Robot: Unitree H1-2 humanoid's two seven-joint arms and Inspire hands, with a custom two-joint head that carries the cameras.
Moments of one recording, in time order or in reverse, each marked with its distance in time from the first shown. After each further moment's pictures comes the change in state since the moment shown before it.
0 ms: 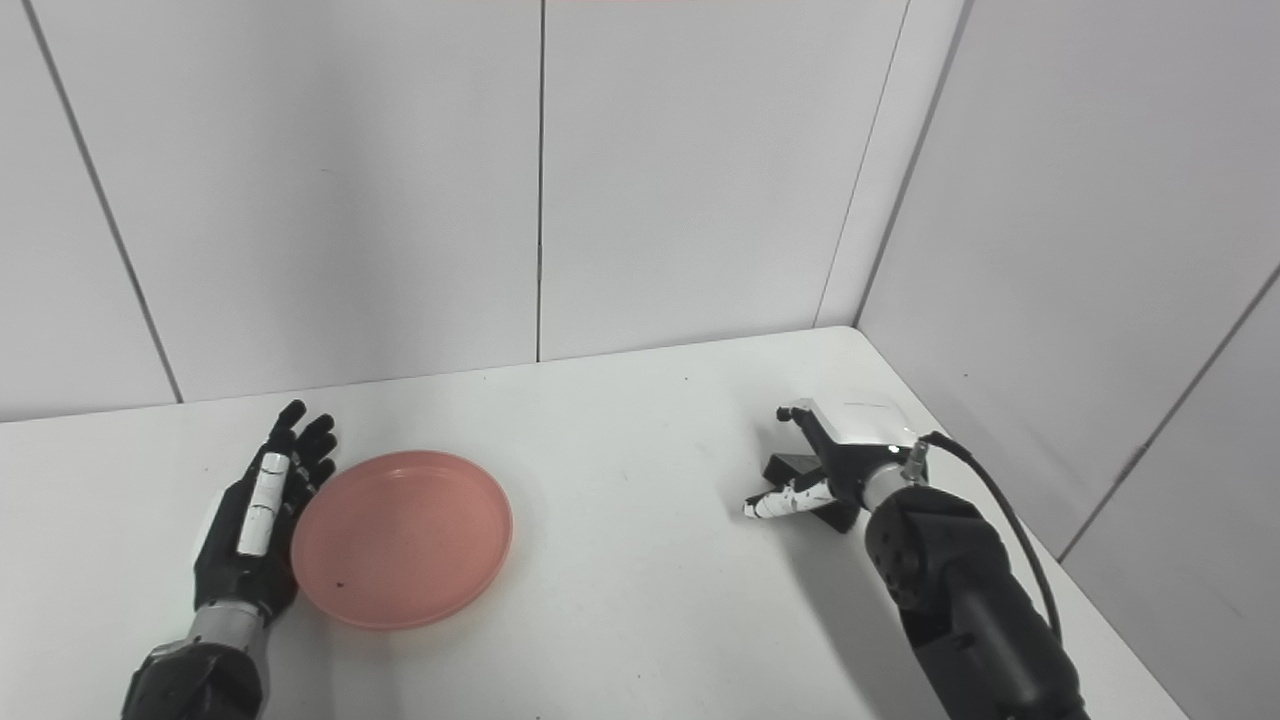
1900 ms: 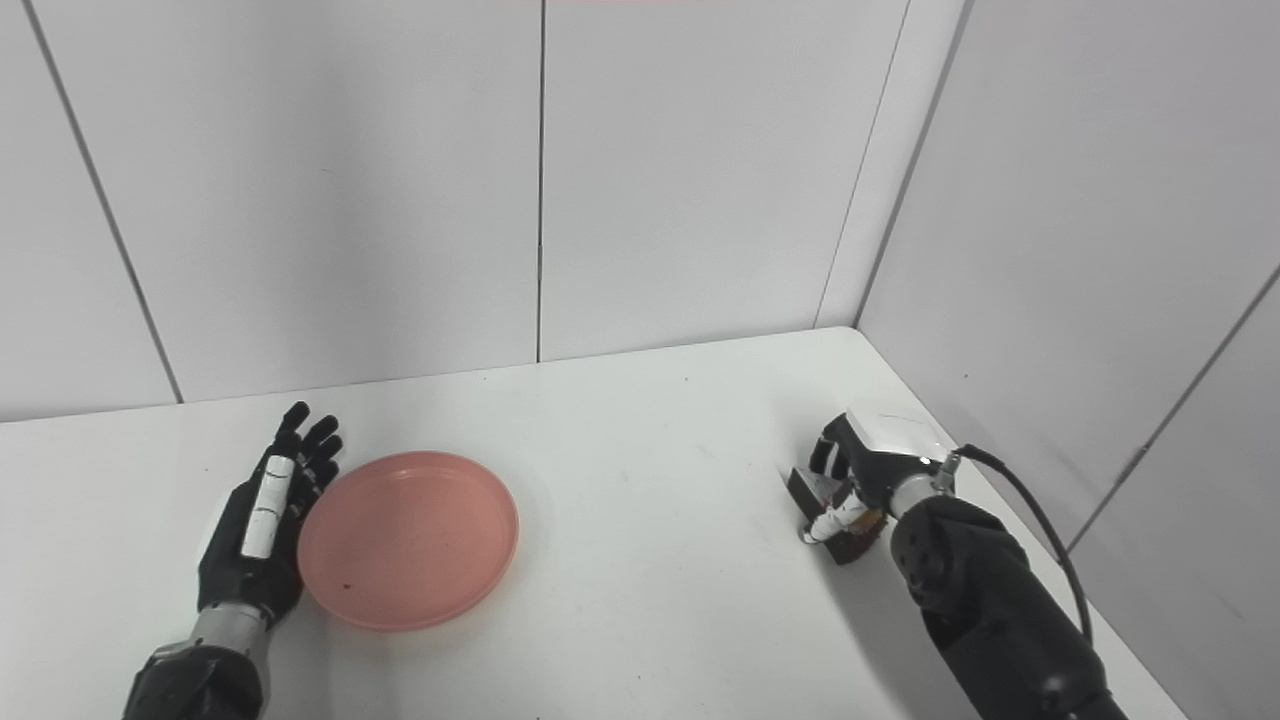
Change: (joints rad) left arm 0.006 0.003 -0.005 -0.006 -0.004 0.008 -0.029; right arm 0.006 -0.068 0.058 0.079 0.221 0.054 -0.187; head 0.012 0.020
